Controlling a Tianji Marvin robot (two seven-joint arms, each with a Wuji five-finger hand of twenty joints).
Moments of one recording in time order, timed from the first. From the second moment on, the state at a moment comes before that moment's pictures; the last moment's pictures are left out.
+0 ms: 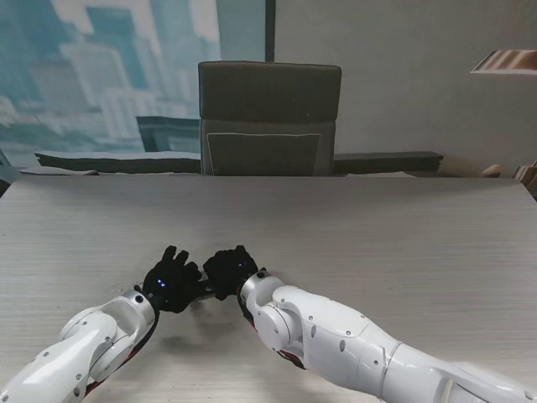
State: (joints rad) left arm 1.61 -0.98 -1.13 -1.54 1.41 -0.14 0.07; right arm -1.03 -1.34 0.35 -1.14 -0.61 0.14 -0.25; left_hand 0.64 -0.50 0.82 -0.17 0.61 0.26 0.86 0.31 0.57 0.13 0.41 0.32 0.32 0.26 0.32 0.33 -0.01 0.32 0.68 0.35; right_hand 0.63 -0.90 1.28 -0.30 0.92 0.08 1.14 0.17 0.89 0.25 1.14 0.40 0.79 0.31 1.15 0.58 0.35 0.45 1.35 0.52
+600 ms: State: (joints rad) left arm 1.61 -0.98 -1.14 -1.54 1.41 -0.15 0.07; right arm -1.01 -1.35 0.32 -1.09 -0.63 0.14 -0.26; left_hand 0.64 -0.50 0.81 -0.17 0.61 0.26 0.86 0.32 0.57 0.13 0.42 0.32 0.32 0.26 0.32 0.33 -0.01 0.32 0.68 0.35; right_hand 0.60 -0.90 1.28 -0.30 0.92 0.05 1.14 0.17 0.87 0.25 1.16 0.40 0.78 0.30 1.17 0.59 0.35 0.44 1.36 0.52
